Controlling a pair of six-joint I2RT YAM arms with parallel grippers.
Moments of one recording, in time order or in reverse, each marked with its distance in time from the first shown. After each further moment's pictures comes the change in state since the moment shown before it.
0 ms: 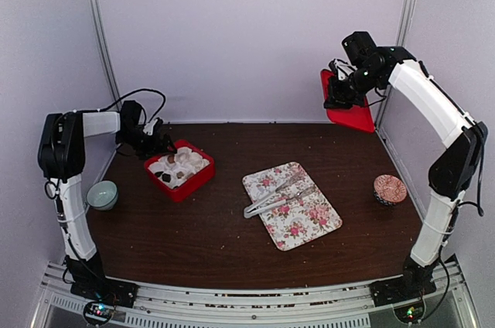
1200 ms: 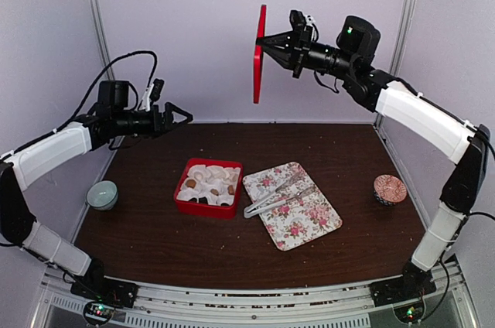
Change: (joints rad) left arm -0.249 -0.693 -0.419 0.392 0.122 -0.362; right arm 0.230 -0.132 -0.343 1.345 -0.641 0.842
